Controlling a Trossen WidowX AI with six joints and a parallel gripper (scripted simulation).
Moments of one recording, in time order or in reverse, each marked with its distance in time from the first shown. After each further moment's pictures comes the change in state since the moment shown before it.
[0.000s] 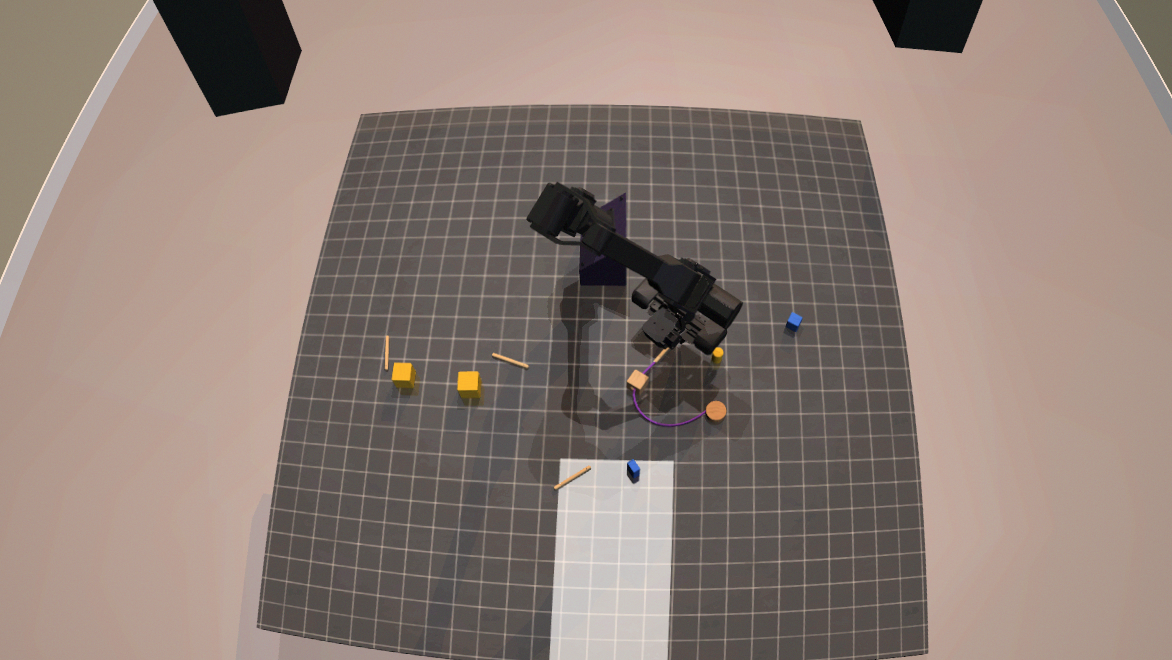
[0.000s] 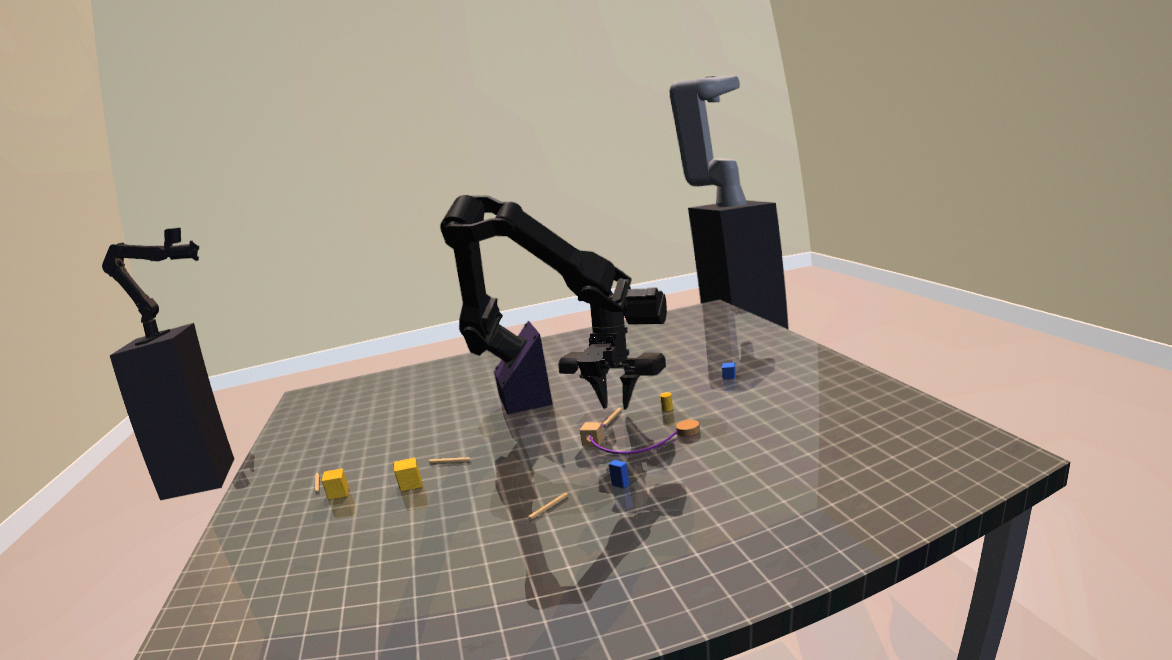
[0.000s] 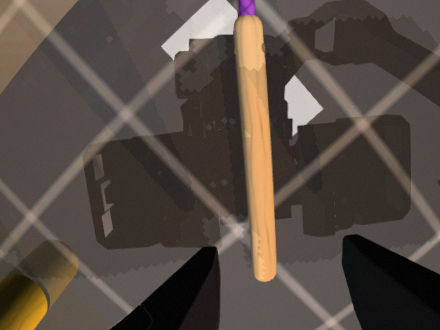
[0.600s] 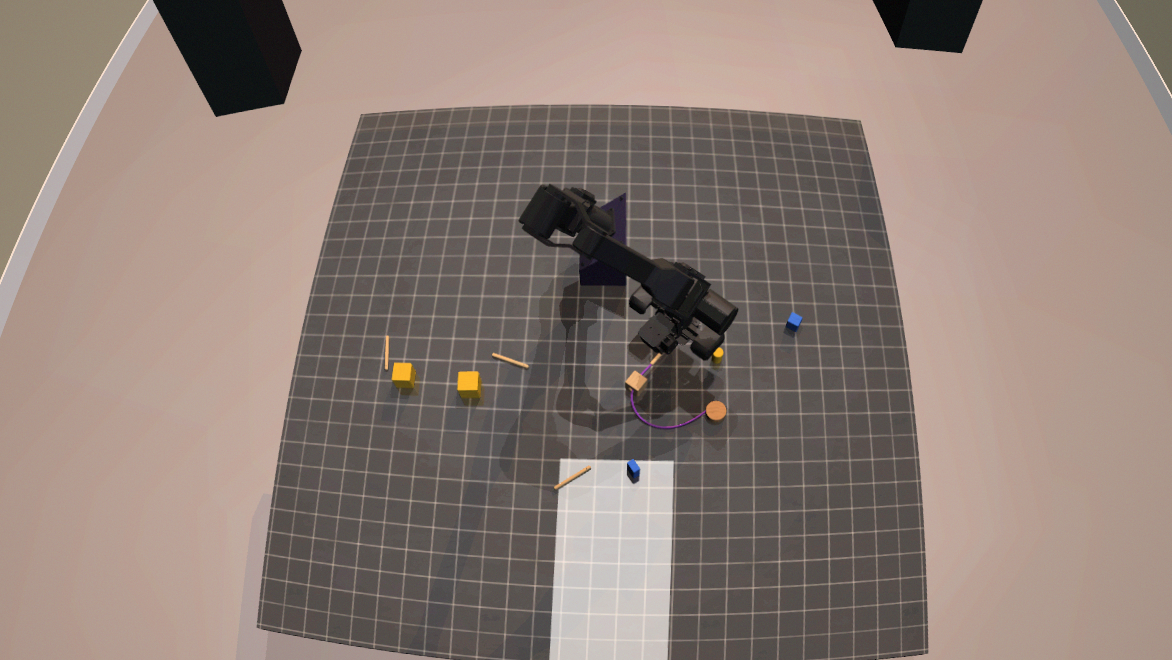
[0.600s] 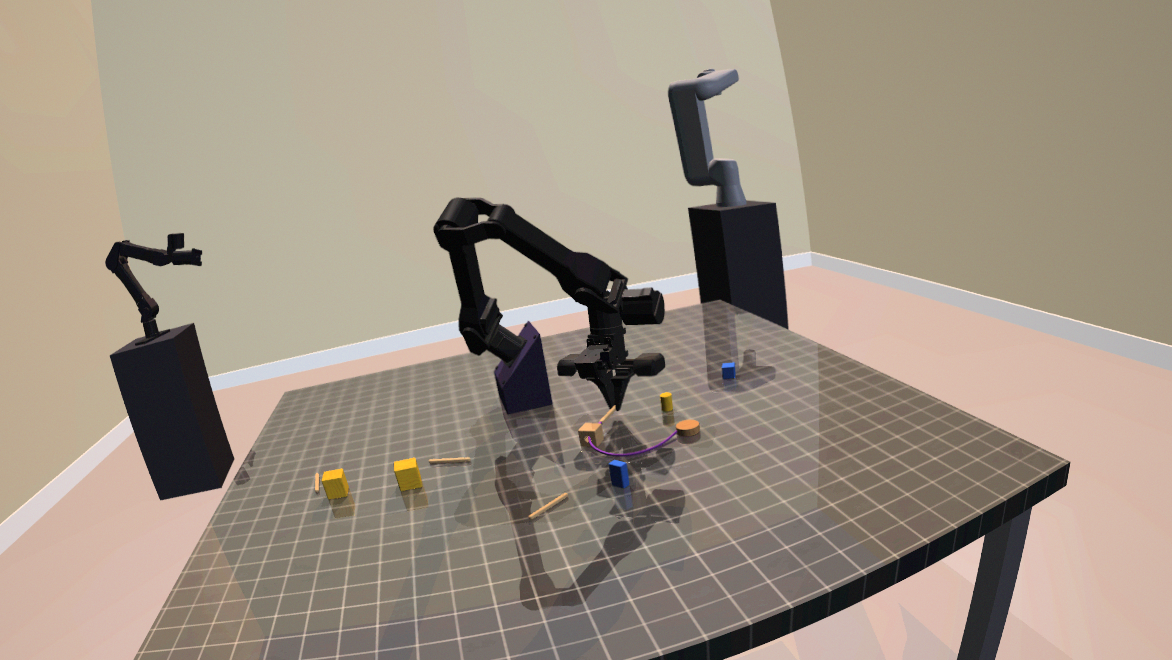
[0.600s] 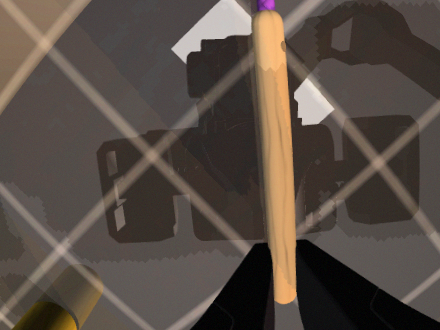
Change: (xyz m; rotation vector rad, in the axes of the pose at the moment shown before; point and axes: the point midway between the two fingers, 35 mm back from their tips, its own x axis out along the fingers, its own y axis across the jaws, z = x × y) arm 0.000 0.003 0.012 0.015 -0.003 0.022
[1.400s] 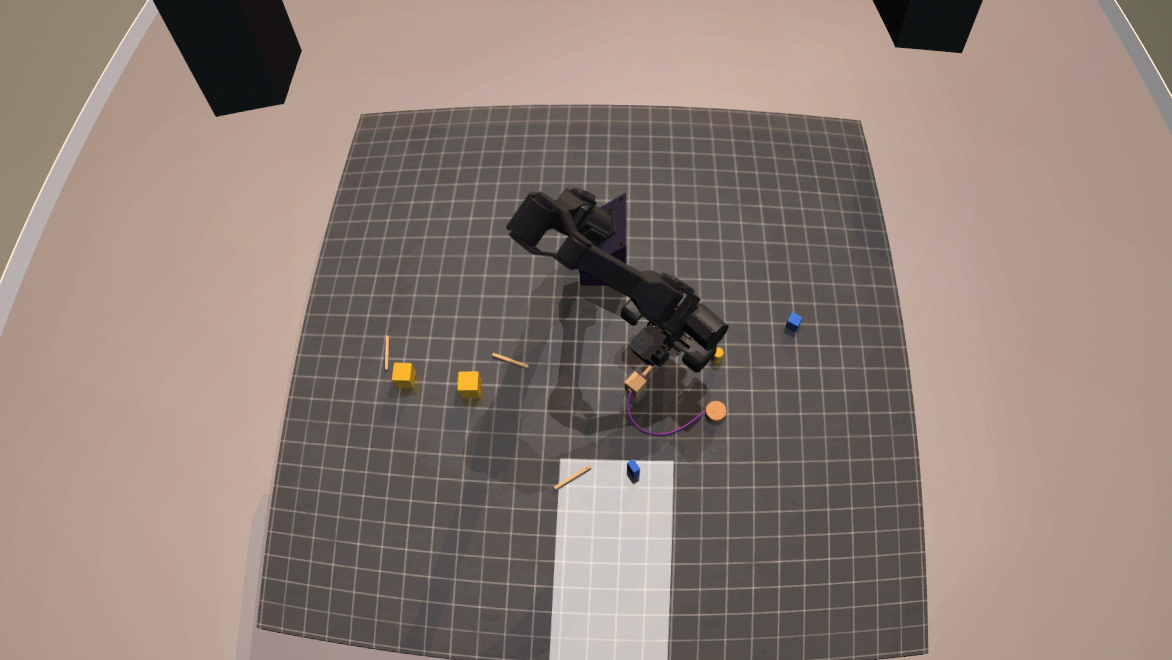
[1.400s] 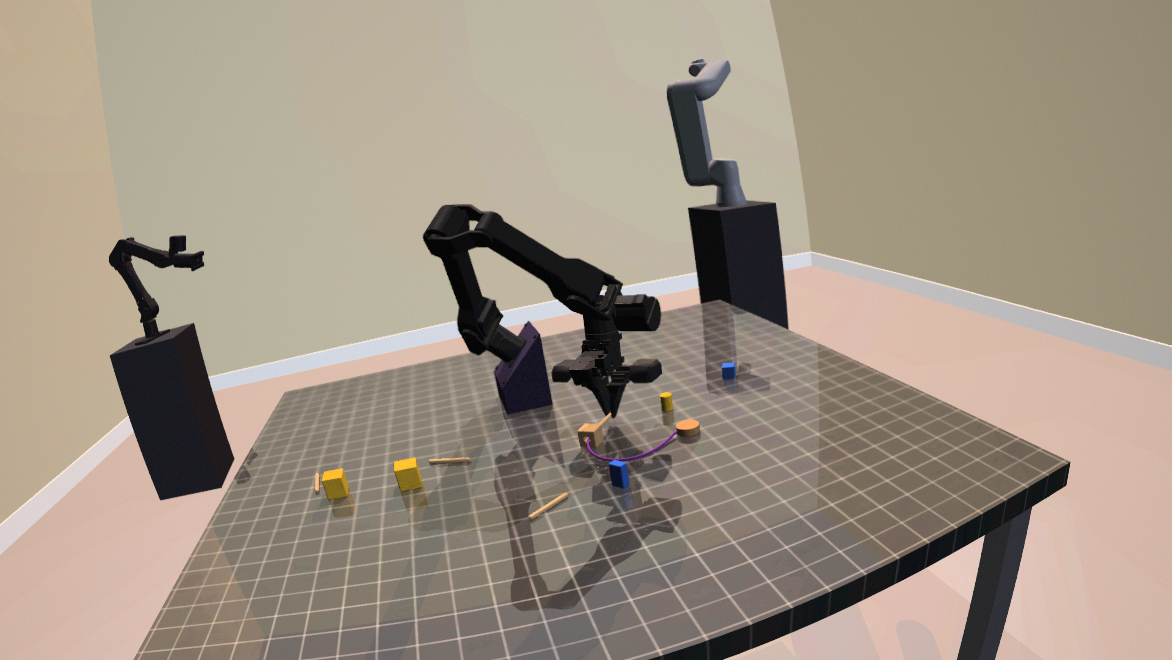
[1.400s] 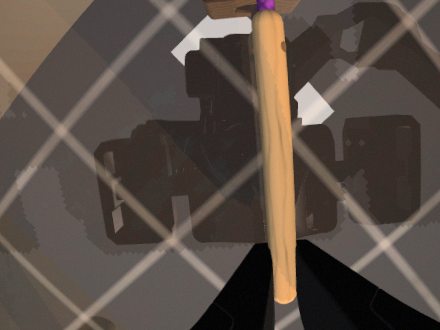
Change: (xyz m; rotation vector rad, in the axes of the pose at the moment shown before) arm 0.004 0.003 0.028 0.007 0.000 -0.003
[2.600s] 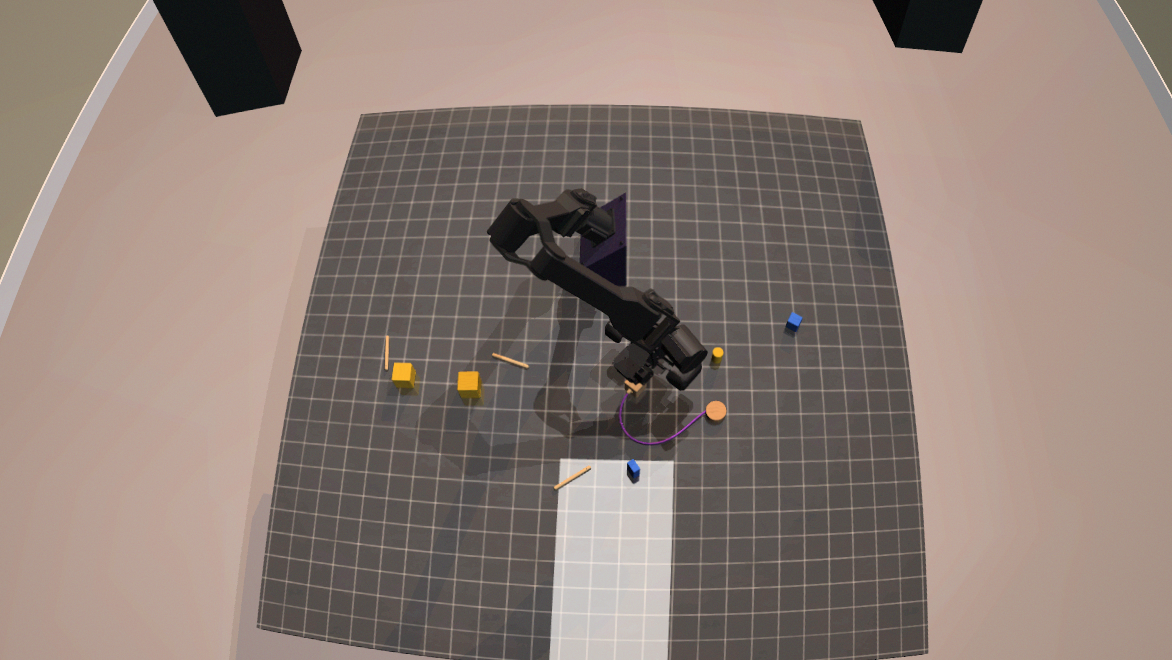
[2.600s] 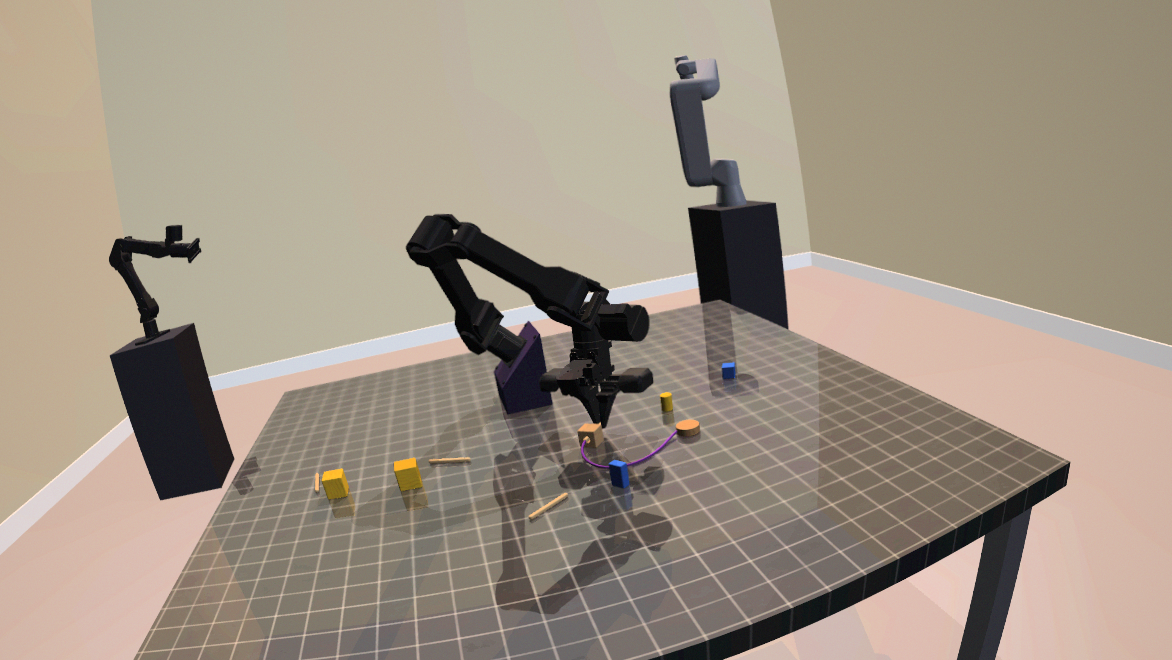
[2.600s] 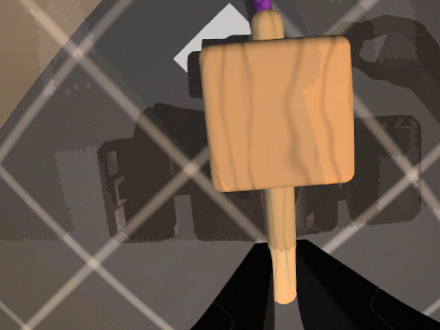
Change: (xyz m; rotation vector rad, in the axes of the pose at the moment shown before) arm 0.003 0.000 0.047 0.002 -0.004 0.003
